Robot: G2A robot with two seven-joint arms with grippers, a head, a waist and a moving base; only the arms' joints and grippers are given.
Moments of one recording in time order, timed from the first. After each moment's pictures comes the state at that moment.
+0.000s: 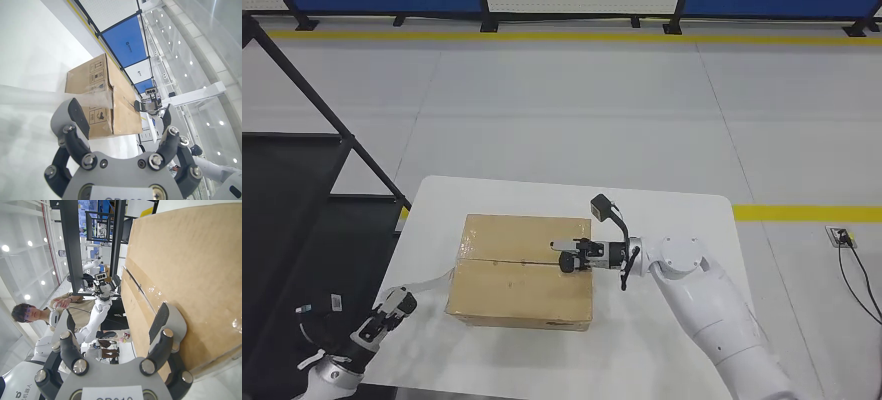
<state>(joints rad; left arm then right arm) 1.63 -0.96 -1.76 -1.62 -0.24 -0.55 -0.45 -0.55 -1.43 1.06 -0.88 0.23 -0.29 1.15</state>
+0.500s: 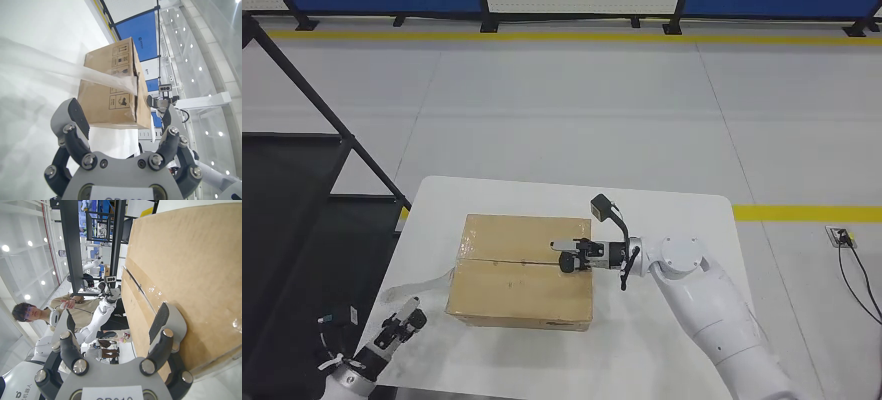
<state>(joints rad) 1.59 -0.98 -1.67 -1.51 -0.26 -0.45 -0.43 -0.55 -1.43 1.06 -0.88 0.23 -0.29 1.15</state>
